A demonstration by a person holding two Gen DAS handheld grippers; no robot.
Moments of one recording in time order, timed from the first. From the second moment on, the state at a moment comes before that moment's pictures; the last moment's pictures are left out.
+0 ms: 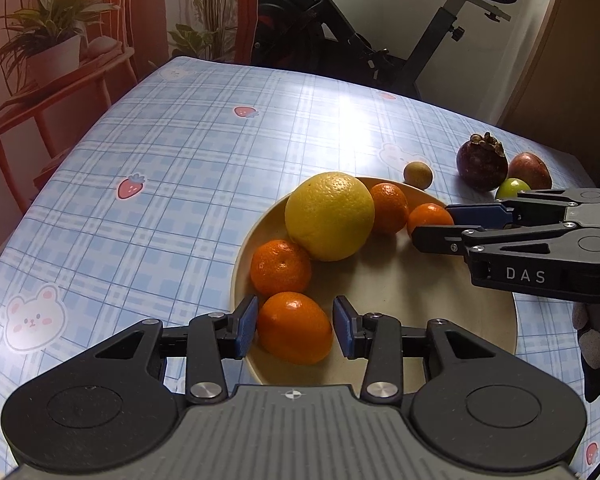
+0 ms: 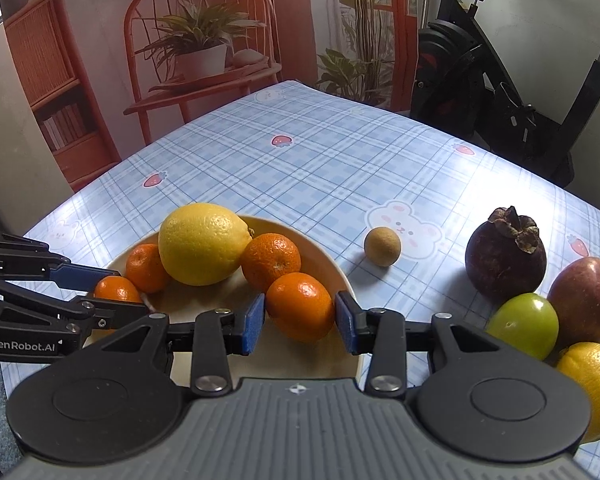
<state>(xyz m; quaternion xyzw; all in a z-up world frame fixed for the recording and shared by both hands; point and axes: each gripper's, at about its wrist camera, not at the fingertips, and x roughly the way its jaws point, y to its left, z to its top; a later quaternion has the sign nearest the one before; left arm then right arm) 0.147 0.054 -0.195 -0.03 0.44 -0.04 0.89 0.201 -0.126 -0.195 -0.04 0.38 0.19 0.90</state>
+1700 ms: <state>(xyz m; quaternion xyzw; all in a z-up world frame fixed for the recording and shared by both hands) 0.288 -0.045 -0.204 -0.02 0.46 -0.12 0.88 0.127 -0.259 -0.161 0.10 0.30 0.04 0.95</state>
